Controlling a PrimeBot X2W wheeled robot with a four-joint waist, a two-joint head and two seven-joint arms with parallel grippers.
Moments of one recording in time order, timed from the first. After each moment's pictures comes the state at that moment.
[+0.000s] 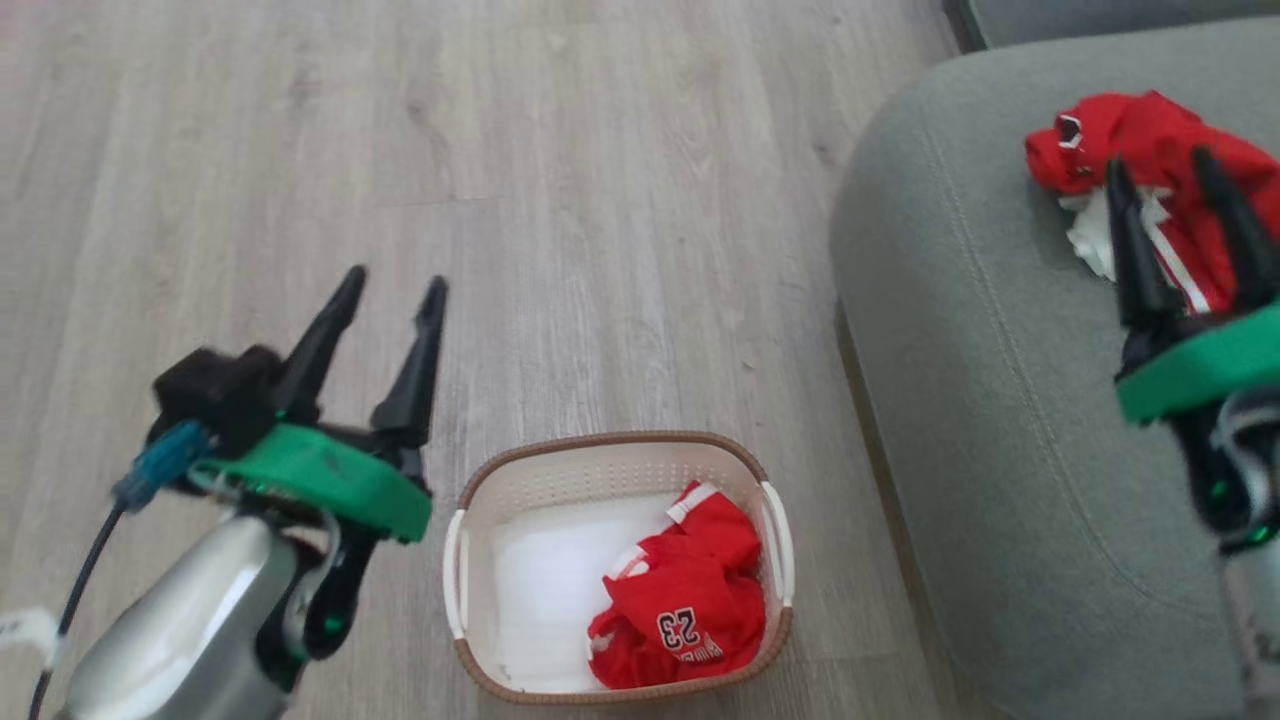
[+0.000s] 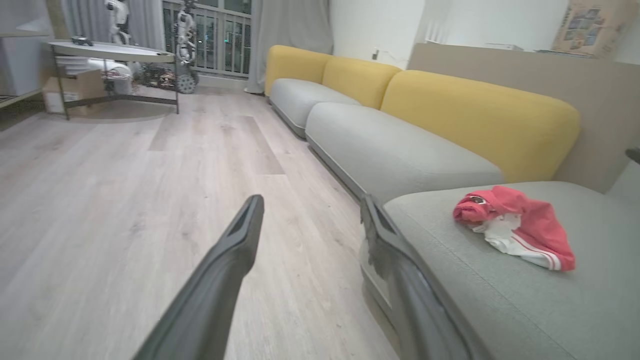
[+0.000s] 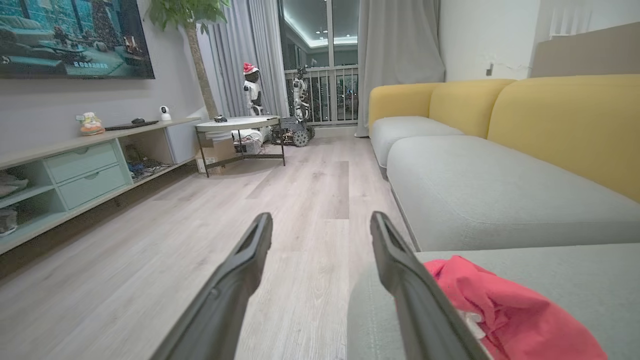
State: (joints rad) left arm -0.40 0.50 -0.70 0.04 -0.81 0.22 -0.25; right arm -0.37 -0.37 0.05 0.16 0.48 0.13 -0.07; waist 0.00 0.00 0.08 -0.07
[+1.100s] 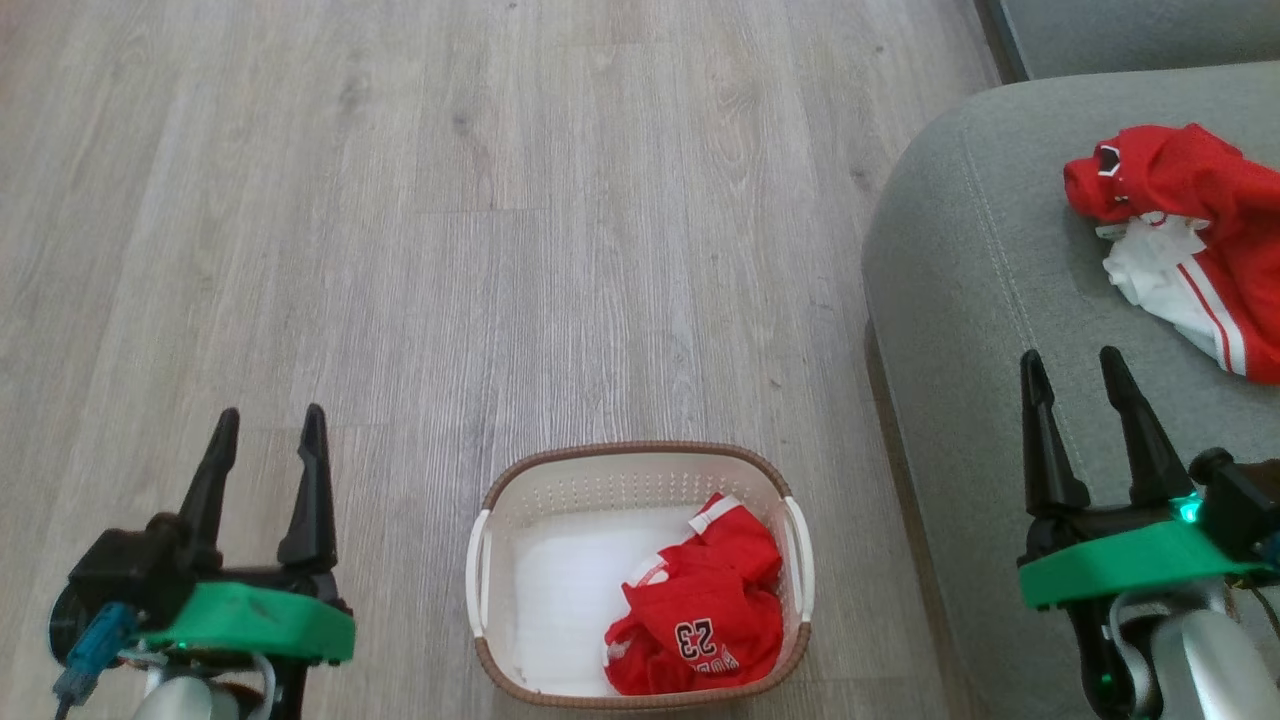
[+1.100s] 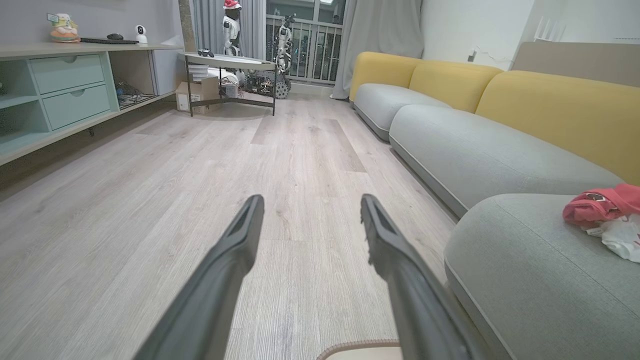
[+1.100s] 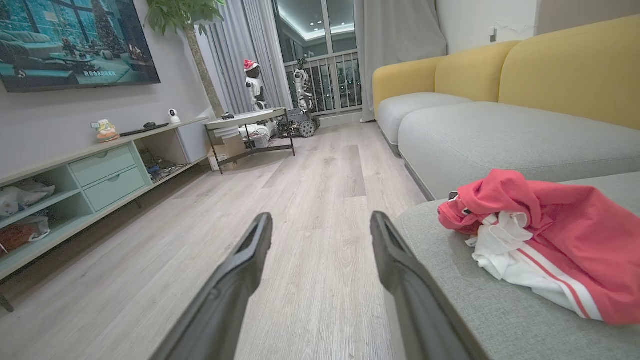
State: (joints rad) left arm 0.02 0.29 -0.22 0.00 -0.44 0.12 -0.25; right arm -0.03 -0.12 -0.01 0.06 0.33 0.13 -0.24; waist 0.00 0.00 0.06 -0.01
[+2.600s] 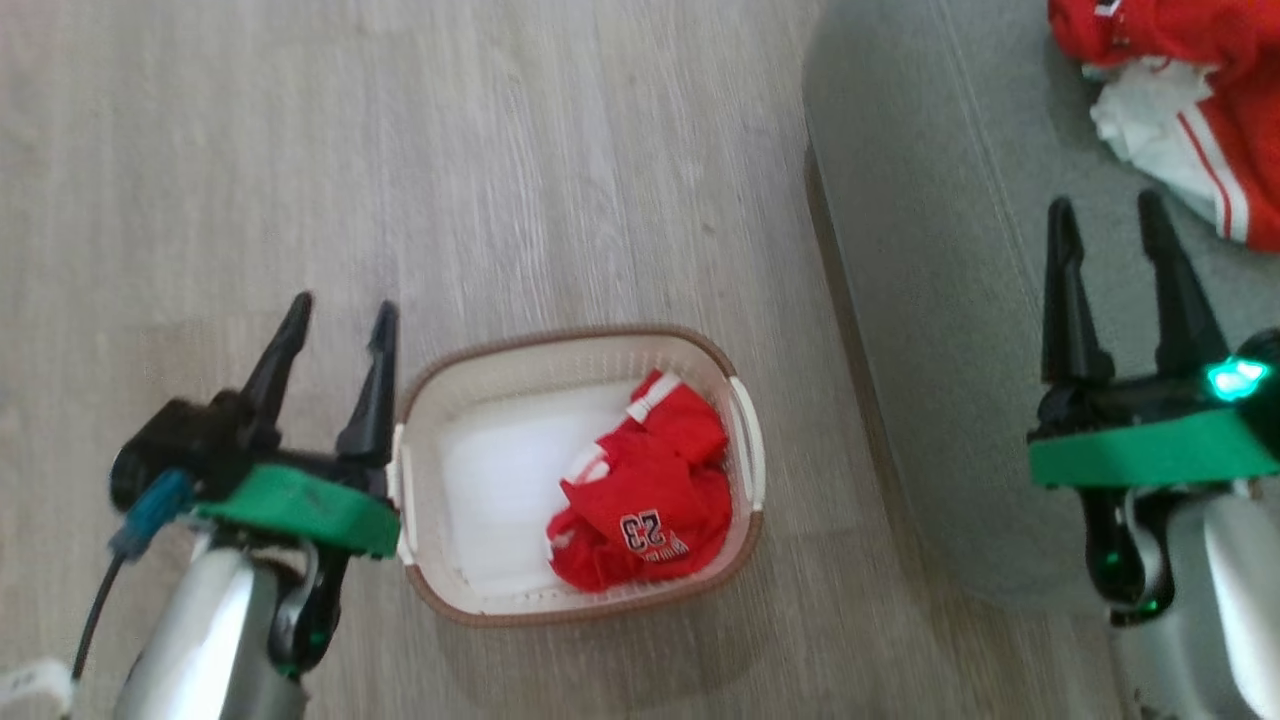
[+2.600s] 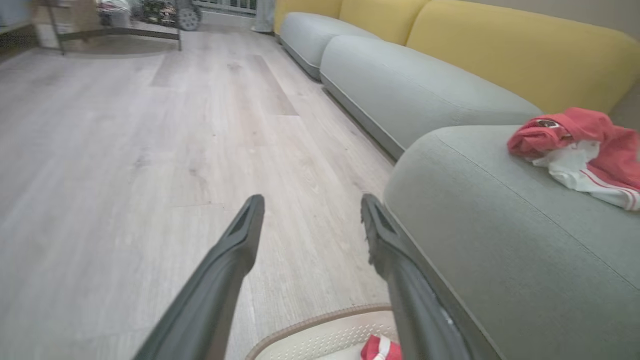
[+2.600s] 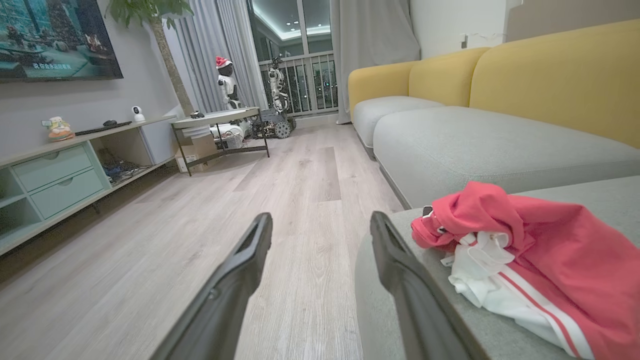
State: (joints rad) left arm -0.21 0.21 -0.21 0.17 -0.34 -0.07 -0.23; right arm -0.20 -0.11 -0.01 -0.01 0.31 0.13 -0.25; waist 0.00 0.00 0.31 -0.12
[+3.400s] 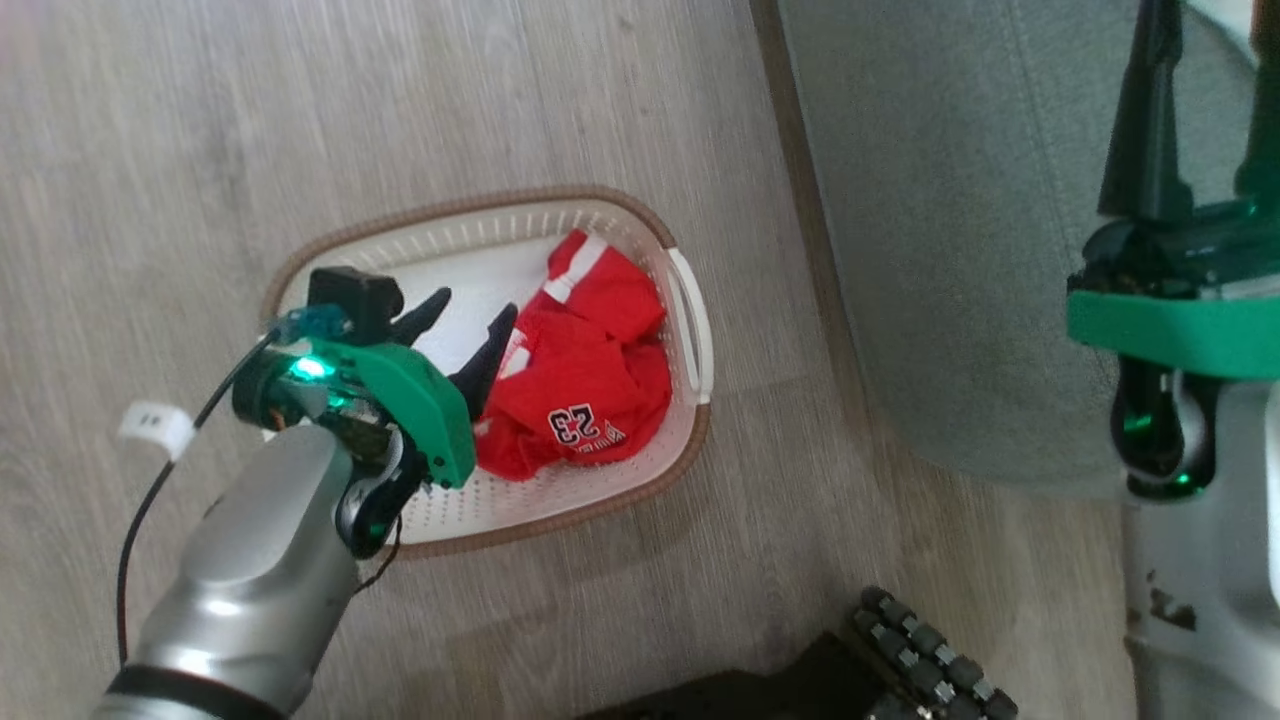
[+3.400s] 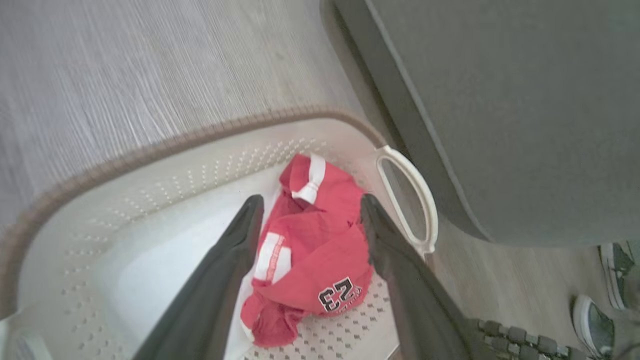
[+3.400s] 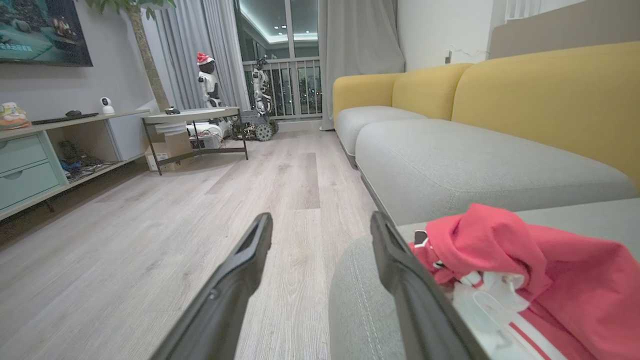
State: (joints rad) left arm -0.60 0.23 -0.58 0.63 -0.57 -0.12 0.02; right arm -0.43 -0.07 -0.03 -0.12 0.28 0.13 -0.26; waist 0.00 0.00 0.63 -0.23
